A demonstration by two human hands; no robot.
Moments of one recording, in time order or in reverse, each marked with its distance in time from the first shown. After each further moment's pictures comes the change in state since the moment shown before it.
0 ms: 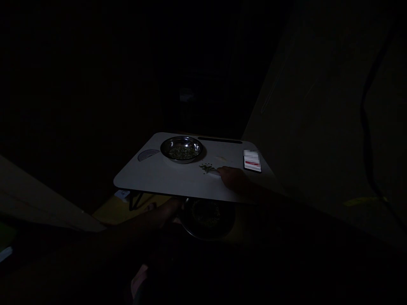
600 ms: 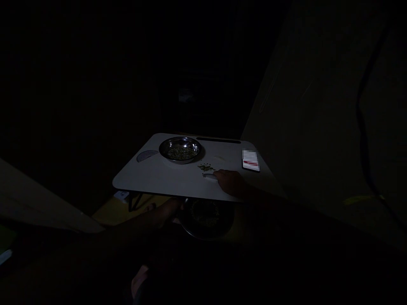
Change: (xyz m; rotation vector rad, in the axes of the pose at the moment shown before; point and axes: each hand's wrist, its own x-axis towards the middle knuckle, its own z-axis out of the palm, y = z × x) left_hand 0.010 -0.008 -0.003 -0.051 0.003 0.035; right_hand -0.008 -0.011 -0.005 0.042 0.036 -0.081
